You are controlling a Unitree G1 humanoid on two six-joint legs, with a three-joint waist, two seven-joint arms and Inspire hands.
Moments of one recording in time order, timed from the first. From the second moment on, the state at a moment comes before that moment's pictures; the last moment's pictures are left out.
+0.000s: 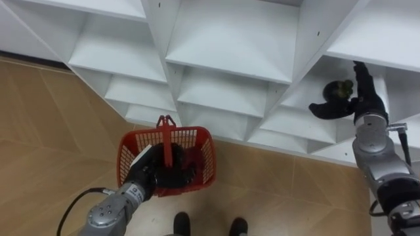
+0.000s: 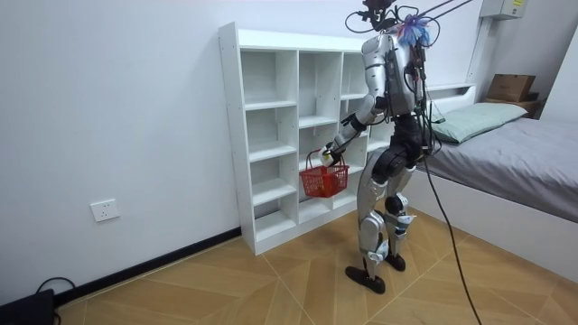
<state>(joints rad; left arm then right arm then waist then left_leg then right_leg) -0.03 0.29 -0.26 0.53 -0.32 -0.11 -0.21 -0.51 -0.44 0.14 0.97 0.00 -0.15 -0.31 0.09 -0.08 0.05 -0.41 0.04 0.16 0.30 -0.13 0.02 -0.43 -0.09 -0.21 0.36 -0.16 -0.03</state>
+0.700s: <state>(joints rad) -0.05 0.29 -0.28 0.55 -0.32 -0.11 -0.16 -0.51 -0.44 0.17 0.98 0.00 -0.15 -0.30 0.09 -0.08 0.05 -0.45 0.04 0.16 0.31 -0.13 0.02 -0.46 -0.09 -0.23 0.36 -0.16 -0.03</state>
